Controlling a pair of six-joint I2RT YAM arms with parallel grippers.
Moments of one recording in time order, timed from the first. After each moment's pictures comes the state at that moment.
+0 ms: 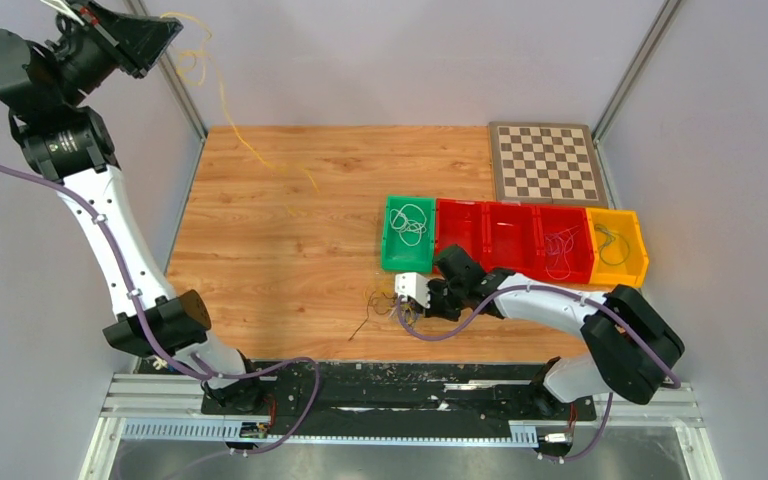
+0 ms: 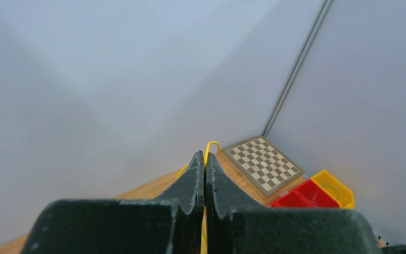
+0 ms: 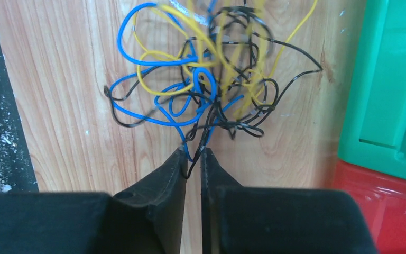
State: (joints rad) left arm 0.48 1.59 2.18 -0.10 1.07 -0.67; right arm 0.77 1.41 0.66 -0.26 -0.32 -0.70
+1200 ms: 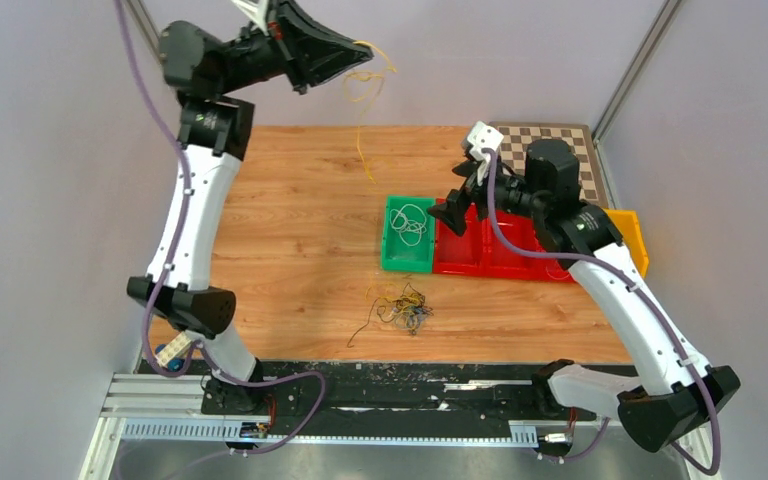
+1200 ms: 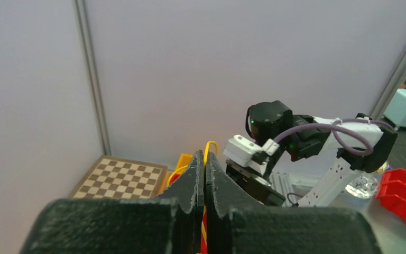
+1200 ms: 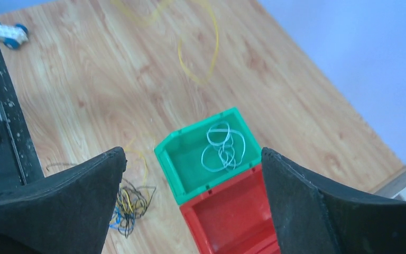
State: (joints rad) left arm -0.23 1.66 2.19 0.21 1.11 -0.74; right arm 0.44 1.17 1.29 -0.46 -0.52 -0.29
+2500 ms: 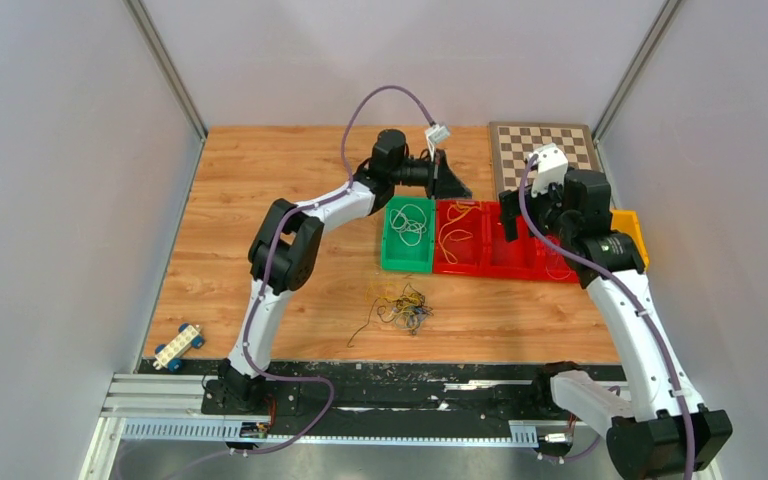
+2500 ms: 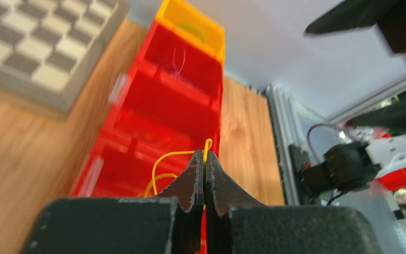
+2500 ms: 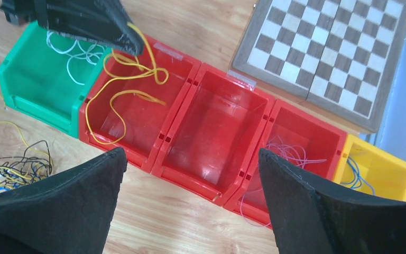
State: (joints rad) left arm -0.61 2.28 1.84 0.47 0.99 -0.57; right arm 0.17 1.00 1.09 -0.58 -0.10 -0.19
